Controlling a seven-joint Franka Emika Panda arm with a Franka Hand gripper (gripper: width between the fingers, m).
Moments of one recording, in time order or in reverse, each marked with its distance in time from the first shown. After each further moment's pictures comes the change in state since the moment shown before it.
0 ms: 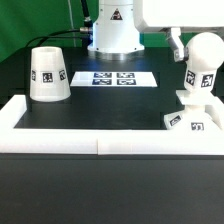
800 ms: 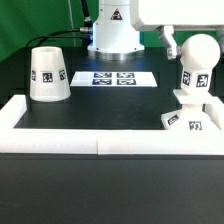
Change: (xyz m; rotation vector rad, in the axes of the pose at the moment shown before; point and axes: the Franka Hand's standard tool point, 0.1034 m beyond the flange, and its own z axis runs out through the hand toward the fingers) arm 0.000 0.003 -0.009 0.002 -0.016 0.005
